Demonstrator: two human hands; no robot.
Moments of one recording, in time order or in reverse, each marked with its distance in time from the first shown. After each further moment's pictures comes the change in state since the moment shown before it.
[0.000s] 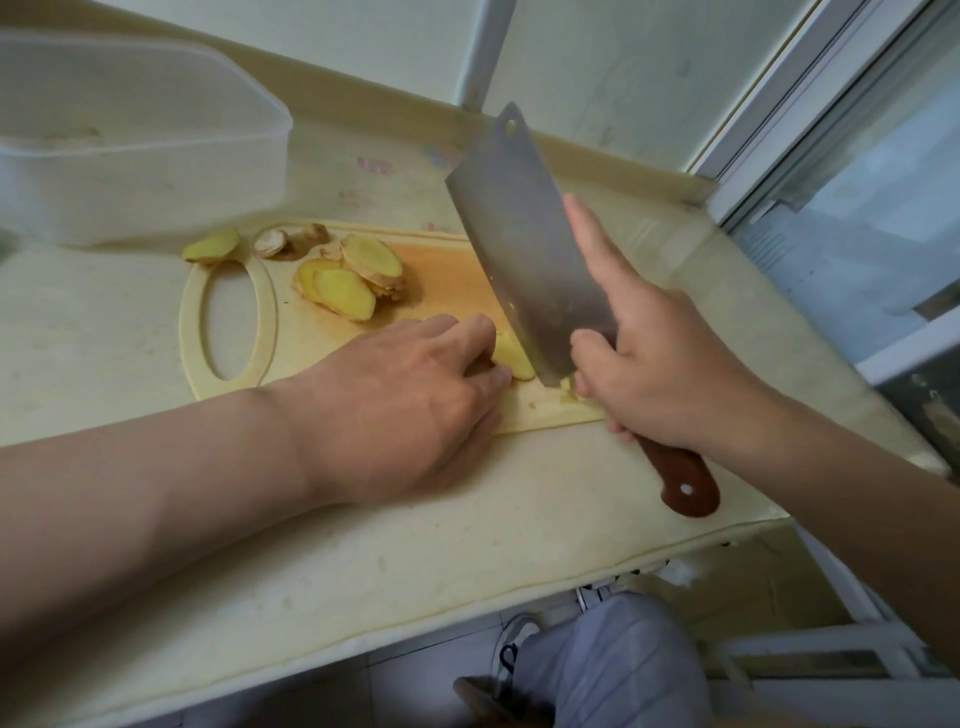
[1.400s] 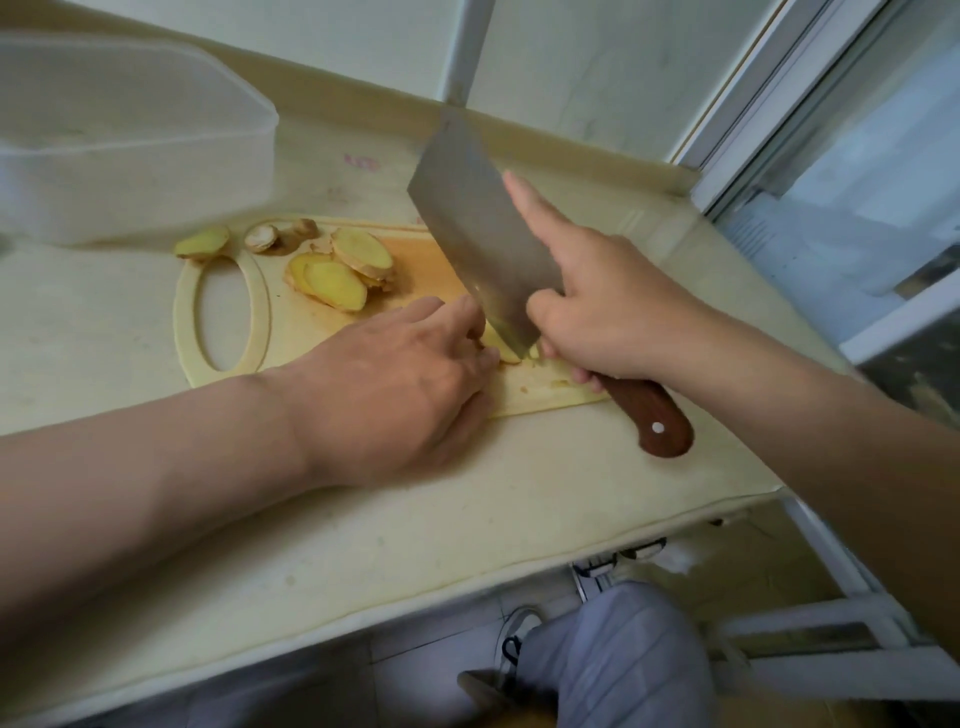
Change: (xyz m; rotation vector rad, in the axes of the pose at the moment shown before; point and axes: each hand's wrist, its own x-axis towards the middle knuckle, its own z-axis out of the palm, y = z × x) left_hand 0.000 0.003 -0.002 0.022 -0.013 -0.027; right_hand 0.026 -0.019 0.001 -0.071 -0.054 0.029
